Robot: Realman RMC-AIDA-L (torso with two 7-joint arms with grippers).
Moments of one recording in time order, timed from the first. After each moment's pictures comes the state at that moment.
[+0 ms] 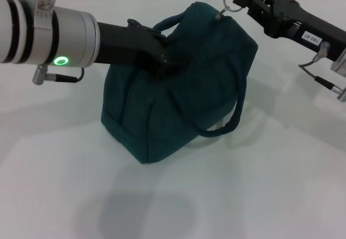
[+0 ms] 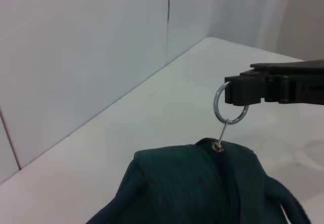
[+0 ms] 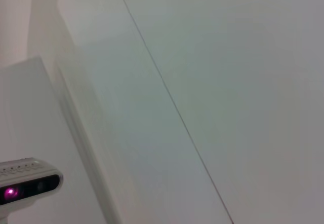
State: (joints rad) left arm -0.32 -2.09 1.42 1.67 2.16 1.30 -2.31; right arm 0.56 2.02 -1.51 -0.53 -0.75 -1.28 1.29
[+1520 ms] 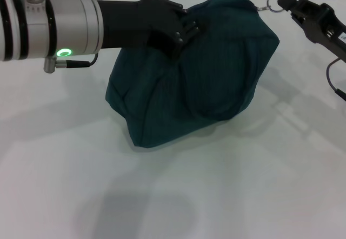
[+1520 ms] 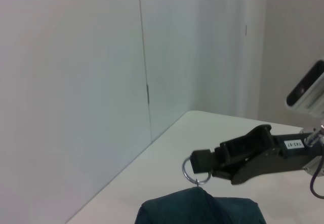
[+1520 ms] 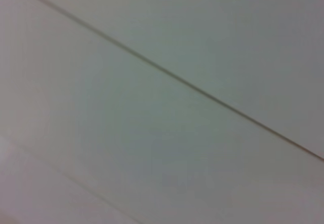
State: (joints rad) left arm -0.26 -2.09 1.44 1.69 1.94 1.18 -2.10; right arm 0.56 2.02 -1.45 -0.29 -0.58 -1.31 1.67
